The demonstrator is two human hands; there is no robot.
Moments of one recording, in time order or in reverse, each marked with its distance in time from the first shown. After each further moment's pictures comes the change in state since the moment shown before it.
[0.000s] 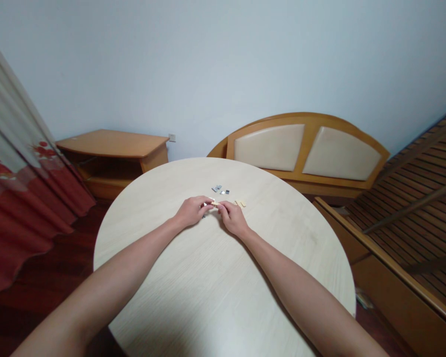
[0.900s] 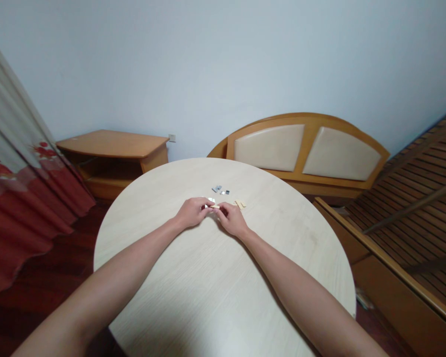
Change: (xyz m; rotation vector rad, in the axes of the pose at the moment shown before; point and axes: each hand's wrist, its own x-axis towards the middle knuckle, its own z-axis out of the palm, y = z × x) left_hand -0.001 -0.001 0.000 0.014 -0.001 0.062; right_hand -0.002 -0.001 0.002 -0.042 -0.036 0.004
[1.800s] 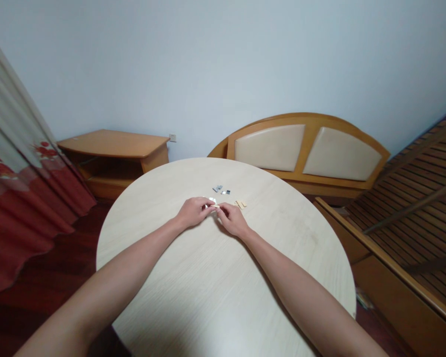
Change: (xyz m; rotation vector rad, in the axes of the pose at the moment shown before) left_hand 0.000 0.002 0.000 0.047 0.003 -0.043; right_hand 0.000 -0.008 -0.005 0.045 -0.047 -0.017
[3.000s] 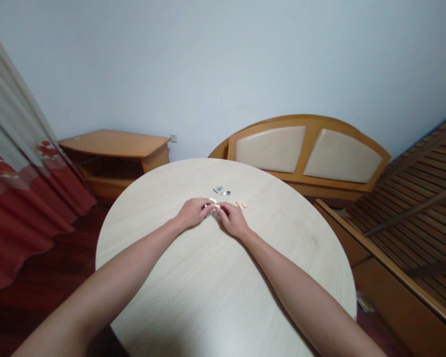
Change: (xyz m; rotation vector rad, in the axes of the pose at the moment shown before) left_hand 0.001 -0.001 0.000 0.013 -0.037 -0.046; right_hand 0.001 0.006 0.002 0.001 0.030 -0.038
